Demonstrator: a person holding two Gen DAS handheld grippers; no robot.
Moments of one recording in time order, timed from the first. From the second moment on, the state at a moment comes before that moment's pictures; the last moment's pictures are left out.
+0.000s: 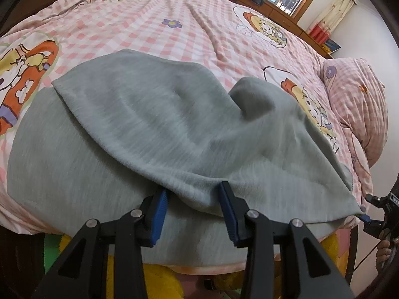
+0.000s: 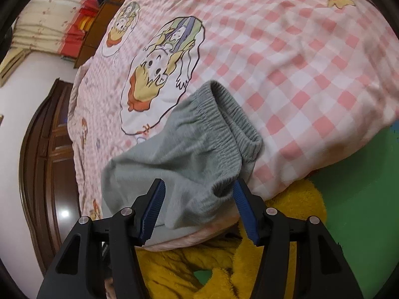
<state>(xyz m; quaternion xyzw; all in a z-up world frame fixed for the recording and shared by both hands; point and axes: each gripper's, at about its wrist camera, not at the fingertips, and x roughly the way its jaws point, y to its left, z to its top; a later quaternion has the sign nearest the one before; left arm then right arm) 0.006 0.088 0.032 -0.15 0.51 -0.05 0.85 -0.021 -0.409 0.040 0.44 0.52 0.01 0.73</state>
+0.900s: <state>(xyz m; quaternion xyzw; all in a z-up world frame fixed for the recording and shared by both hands) -0.030 0.085 0.071 -0.12 0.48 -0.05 0.87 0.015 -0.394 0.067 0.21 0.50 0.08 0.83</state>
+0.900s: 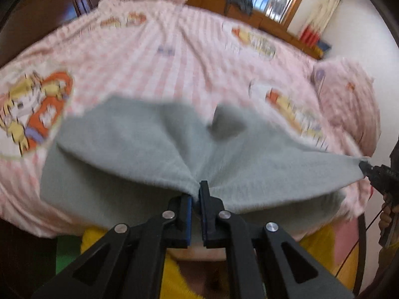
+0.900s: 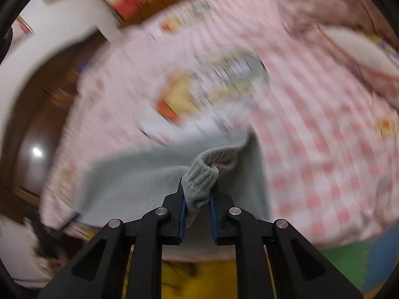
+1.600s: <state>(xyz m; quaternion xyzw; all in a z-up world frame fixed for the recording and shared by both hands) -0.036 0.075 0.024 -0.12 0.53 -0.01 0.84 -0.008 -0.425 0.018 0.23 0.53 0.01 0.82</state>
